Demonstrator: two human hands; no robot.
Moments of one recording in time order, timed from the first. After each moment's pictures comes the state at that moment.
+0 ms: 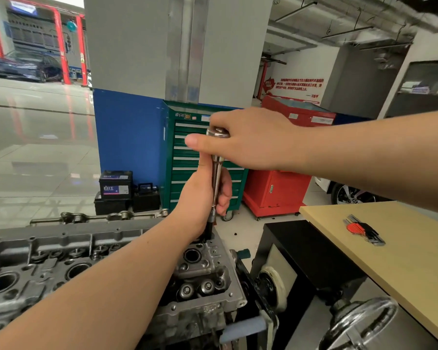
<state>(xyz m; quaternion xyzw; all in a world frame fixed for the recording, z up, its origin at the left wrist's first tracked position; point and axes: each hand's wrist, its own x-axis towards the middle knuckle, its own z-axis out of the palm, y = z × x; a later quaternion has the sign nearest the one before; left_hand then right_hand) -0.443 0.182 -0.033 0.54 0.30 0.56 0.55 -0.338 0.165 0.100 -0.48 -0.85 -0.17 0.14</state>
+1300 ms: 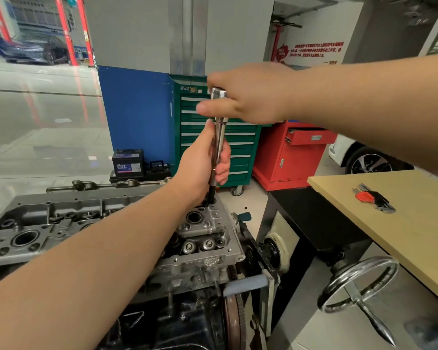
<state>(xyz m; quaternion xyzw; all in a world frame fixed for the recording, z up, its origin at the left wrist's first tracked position) -0.445 0.182 -0.043 0.54 0.29 0.53 0.59 -0.319 0.171 0.112 -0.45 -0.87 -0.23 0.01</state>
